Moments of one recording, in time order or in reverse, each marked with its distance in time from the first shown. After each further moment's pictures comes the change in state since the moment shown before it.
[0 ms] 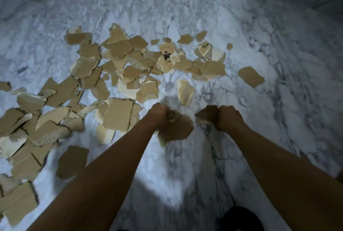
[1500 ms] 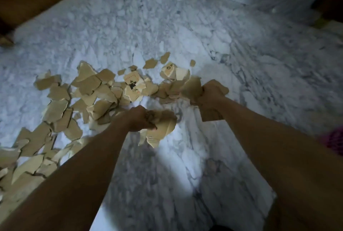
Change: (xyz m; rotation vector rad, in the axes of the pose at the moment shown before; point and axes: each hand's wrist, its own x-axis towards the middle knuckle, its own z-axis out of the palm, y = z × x) left_hand 0.036 0.054 -0.074 -0.126 -0.102 0.079; right_hand 0.078 0.044 -0.104 0.406 0.042 -0.058
